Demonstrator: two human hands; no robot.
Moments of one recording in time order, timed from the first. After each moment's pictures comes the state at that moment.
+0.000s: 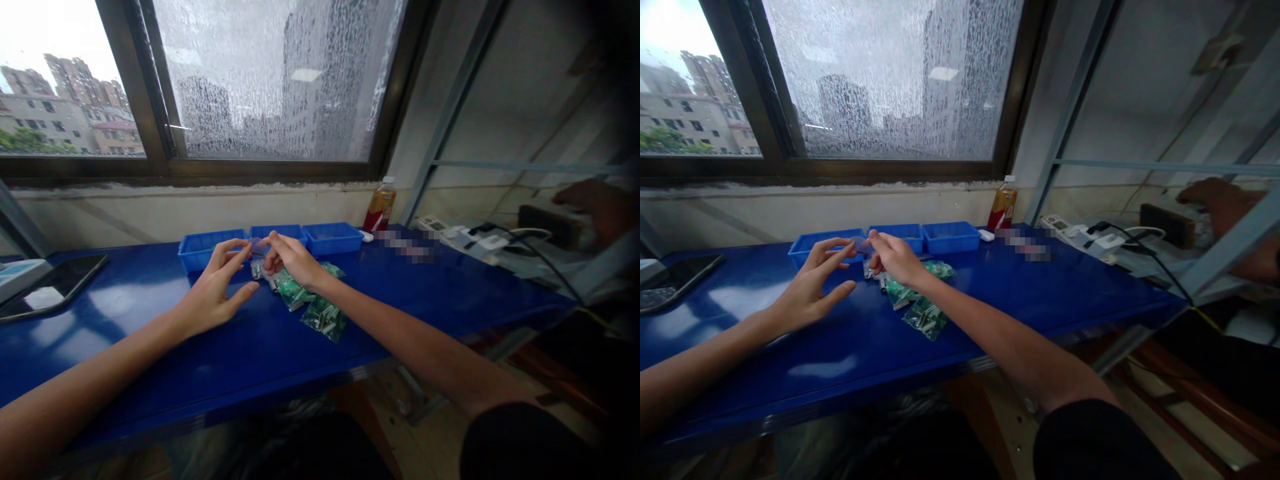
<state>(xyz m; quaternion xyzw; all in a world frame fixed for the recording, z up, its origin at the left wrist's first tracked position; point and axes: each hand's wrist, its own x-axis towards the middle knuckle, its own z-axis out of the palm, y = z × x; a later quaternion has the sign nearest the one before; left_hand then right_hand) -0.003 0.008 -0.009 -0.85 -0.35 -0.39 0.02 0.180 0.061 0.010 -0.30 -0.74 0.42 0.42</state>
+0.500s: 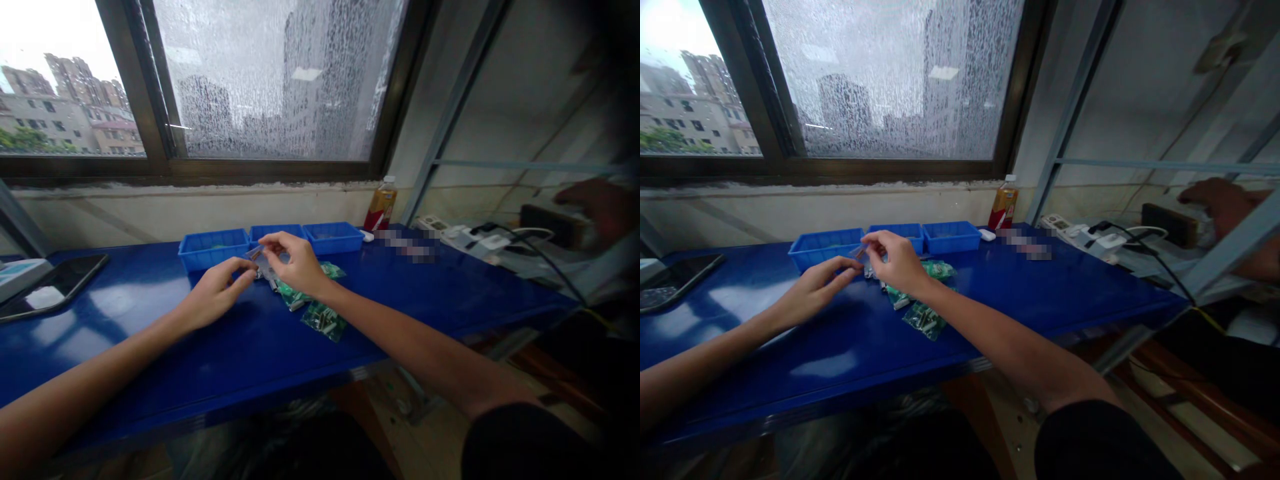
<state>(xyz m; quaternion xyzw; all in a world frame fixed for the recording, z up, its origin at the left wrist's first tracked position) 0.003 0.009 -0.004 -0.79 -0.45 -0.37 -0.18 0.179 0.056 0.005 -0.25 -0.81 0.14 0.50</state>
